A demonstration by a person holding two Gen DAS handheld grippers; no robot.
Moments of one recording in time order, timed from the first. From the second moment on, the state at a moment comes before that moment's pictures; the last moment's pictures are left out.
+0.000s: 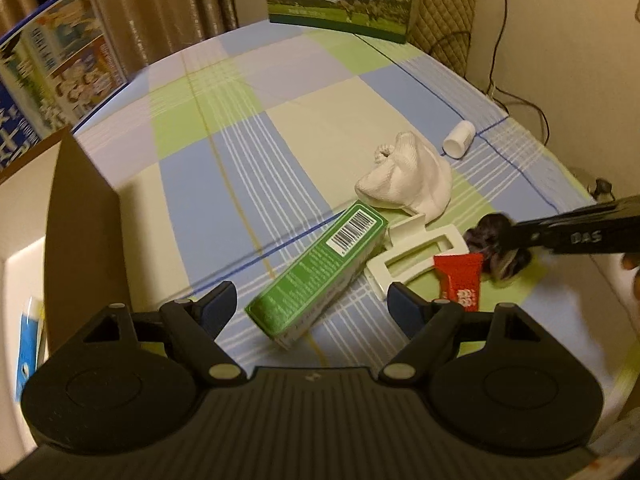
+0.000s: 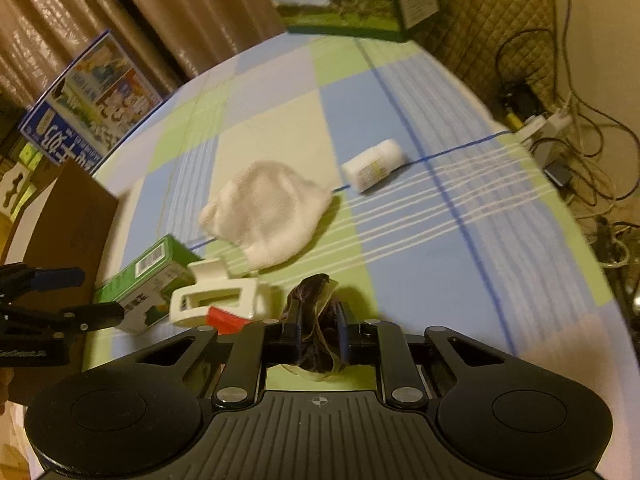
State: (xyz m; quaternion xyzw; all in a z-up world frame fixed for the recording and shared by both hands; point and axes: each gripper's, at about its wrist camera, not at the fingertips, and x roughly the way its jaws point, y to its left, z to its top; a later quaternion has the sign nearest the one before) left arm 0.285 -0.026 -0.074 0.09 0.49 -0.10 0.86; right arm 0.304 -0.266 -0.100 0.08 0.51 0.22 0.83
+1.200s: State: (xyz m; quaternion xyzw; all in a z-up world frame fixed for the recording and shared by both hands) left arm 0.271 -0.024 -0.107 -0.01 0.56 -0.05 0.83; right arm 0.291 -0.288 -0.111 0.03 0.51 0.24 0.82
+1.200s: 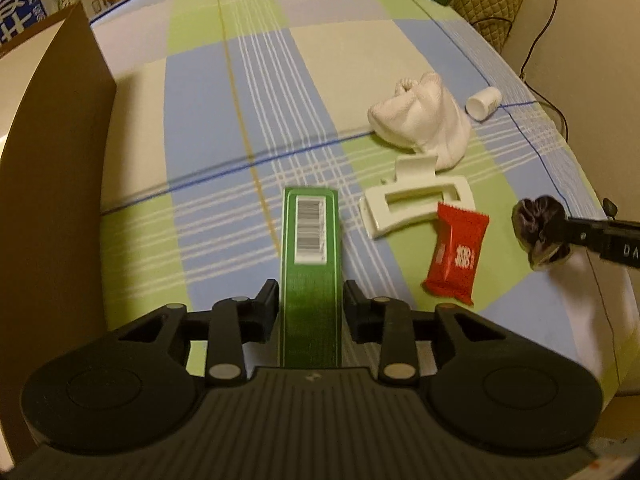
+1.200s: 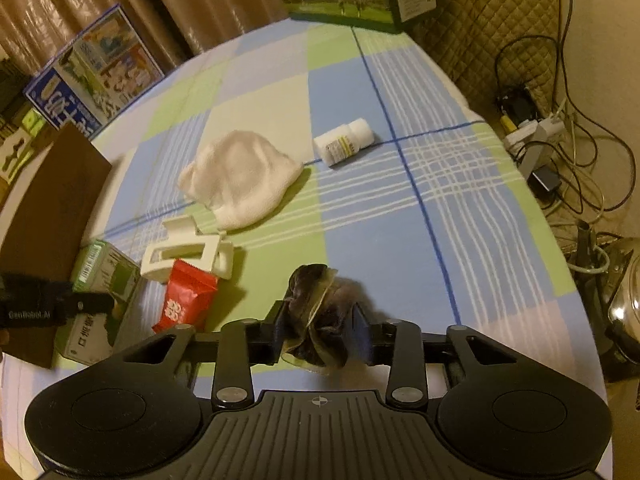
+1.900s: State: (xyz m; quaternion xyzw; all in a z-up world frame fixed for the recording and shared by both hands) left arm 0.240 -0.007 -0.087 -0.05 0.53 -0.03 0.85; right arm 0.268 -0.280 -0.082 0.02 0.47 0.27 0.84
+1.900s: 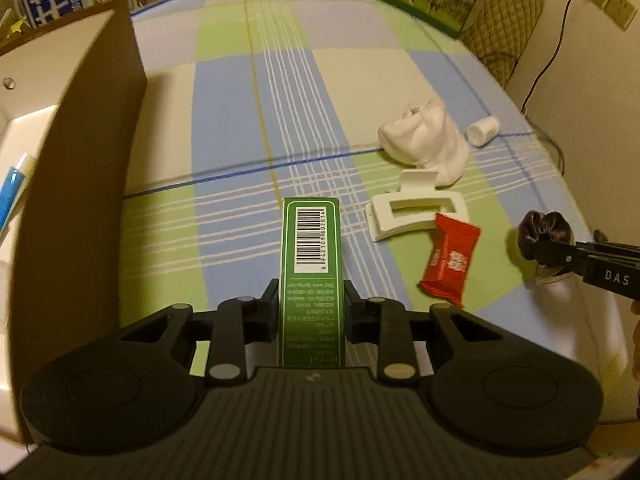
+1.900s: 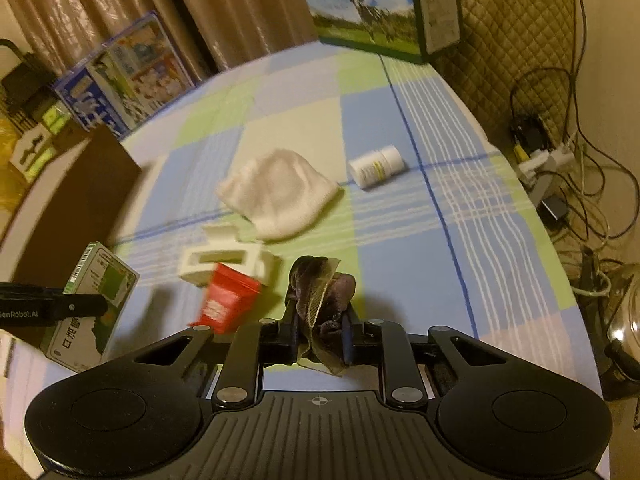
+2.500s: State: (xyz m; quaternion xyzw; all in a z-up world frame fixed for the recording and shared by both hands) left arm 0.160 0.077 0.018 -0.11 0.40 0.03 0.91; right arm 0.201 -0.147 -0.011 0.01 0.42 0.47 0.78
